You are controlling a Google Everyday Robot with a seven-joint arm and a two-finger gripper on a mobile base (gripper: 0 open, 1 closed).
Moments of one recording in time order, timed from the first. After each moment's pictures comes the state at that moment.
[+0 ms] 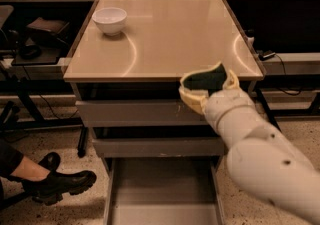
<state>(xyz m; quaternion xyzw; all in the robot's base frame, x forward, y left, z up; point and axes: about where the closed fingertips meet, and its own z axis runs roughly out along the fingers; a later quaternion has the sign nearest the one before) 0.534 -0.129 0.859 -0.17 0.75 -0.03 0.64</state>
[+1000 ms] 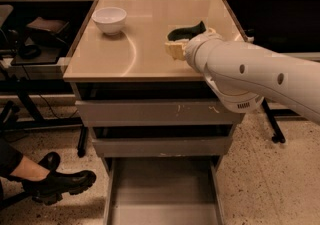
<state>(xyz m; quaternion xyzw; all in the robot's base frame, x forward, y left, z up) 0.670 -0.097 0.903 -0.16 0.78 -0.01 0.61</state>
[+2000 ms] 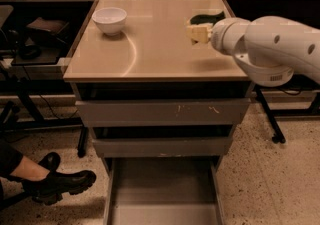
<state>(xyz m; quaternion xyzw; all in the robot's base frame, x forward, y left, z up) 0.716 -0.159 0.914 -0.11 0.79 0.05 0.60</state>
